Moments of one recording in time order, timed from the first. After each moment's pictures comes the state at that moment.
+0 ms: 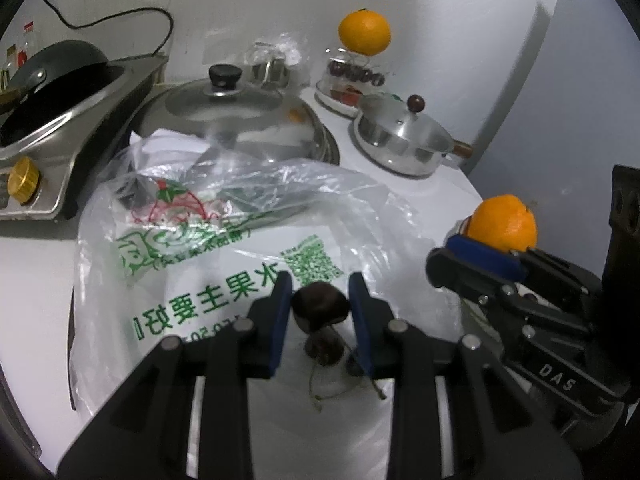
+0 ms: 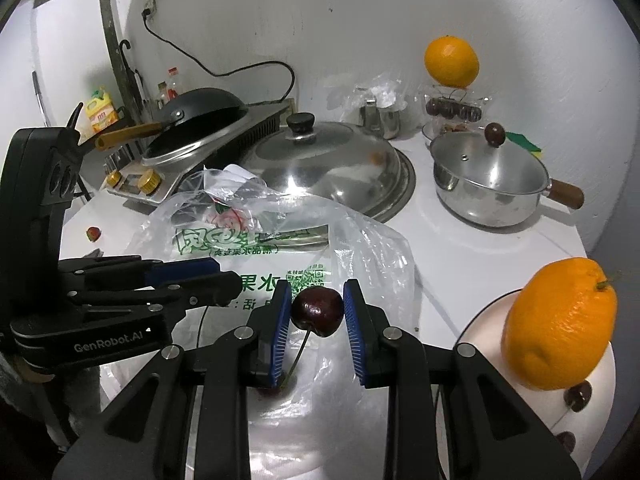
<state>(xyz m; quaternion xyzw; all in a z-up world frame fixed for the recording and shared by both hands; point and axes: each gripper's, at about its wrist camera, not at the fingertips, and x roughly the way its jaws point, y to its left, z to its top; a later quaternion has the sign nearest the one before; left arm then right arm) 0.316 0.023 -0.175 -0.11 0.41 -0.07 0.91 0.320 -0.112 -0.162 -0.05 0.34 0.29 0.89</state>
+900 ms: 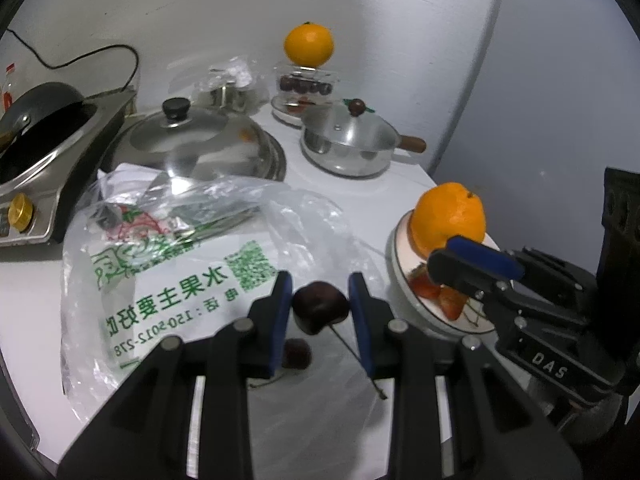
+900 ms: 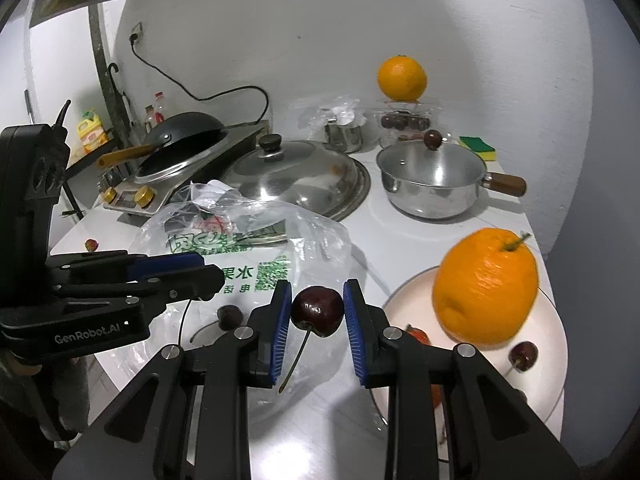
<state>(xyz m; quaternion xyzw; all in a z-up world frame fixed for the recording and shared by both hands) 0.291 -0.034 -0.148 -0.07 0.39 -0.10 0.92 0.285 -0.174 -0.147 -0.03 0.31 0.26 0.91</state>
